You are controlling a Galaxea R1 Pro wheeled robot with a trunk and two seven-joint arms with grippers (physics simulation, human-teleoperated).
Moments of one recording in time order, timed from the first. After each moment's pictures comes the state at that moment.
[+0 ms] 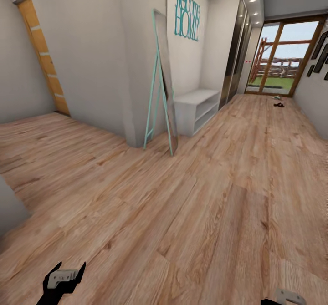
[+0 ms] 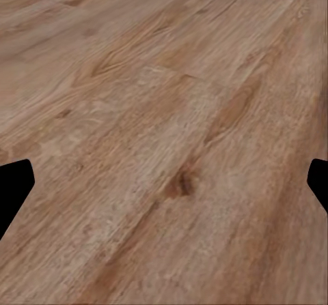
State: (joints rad) left arm -0.31 0.34 -0.56 -0.36 0.73 -0.73 -0.15; right arm -0.52 -0.21 -0.57 0.05 0.36 -0.16 -0.29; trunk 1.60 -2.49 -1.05
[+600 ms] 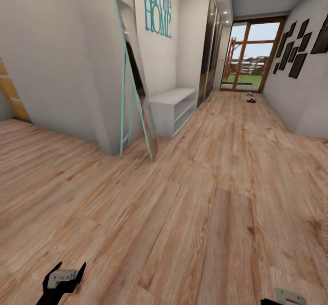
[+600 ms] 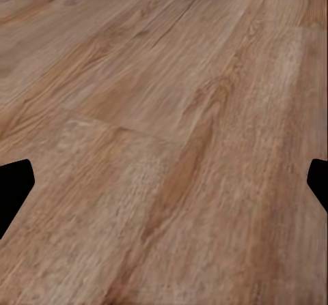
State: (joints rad) left arm -0.31 0.34 -0.56 -0.36 0.73 -0.73 -0.15; right arm -0.52 -0.21 -0.57 0.05 0.36 -0.16 -0.29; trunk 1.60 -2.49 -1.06
